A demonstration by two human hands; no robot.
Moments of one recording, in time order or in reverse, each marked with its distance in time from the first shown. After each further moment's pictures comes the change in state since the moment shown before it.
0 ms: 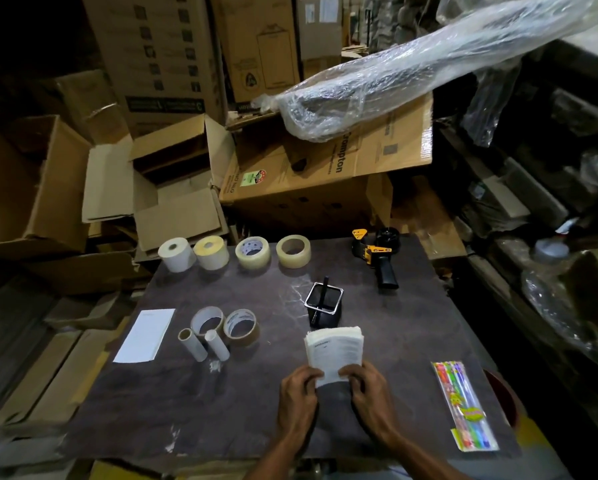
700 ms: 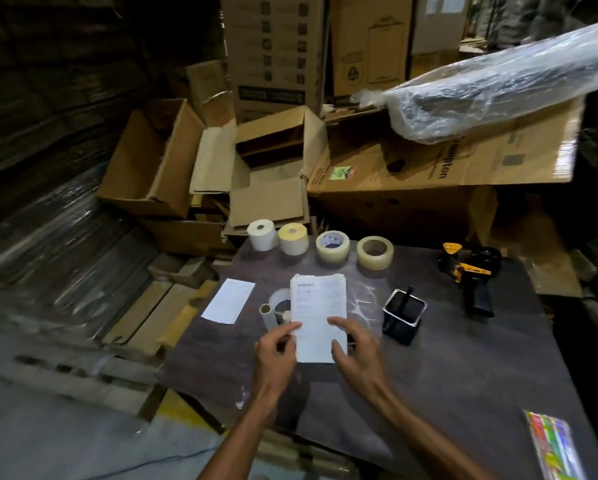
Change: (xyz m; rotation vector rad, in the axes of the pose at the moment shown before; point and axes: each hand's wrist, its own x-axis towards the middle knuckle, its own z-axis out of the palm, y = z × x) left_hand 0.019 0.003 -0.173 -0.184 0.324 -0.081; right_hand 0.035 -0.152 0.075 0.203 -0.206 -0.324
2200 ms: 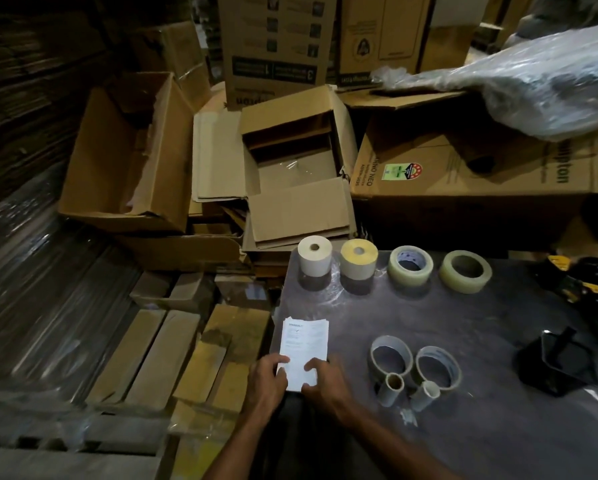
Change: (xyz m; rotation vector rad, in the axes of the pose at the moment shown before) left_hand 0.256 -0.227 -0.174 0.339 -0.315 -0.237; right_hand 0.161 0.000 0.343 -0.355 -0.317 0.545
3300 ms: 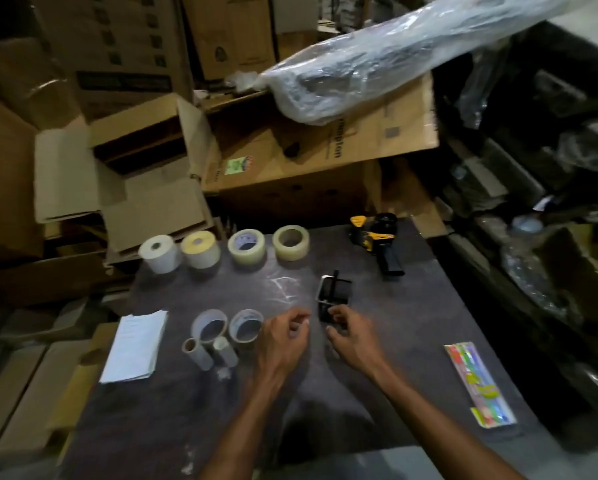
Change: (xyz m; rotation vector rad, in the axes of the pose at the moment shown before) left_hand -0.190 0.297 0.233 0.049 -0.124 0.419; right_hand -0.186 0.253 -0.298 0.170 0.467 -0.032
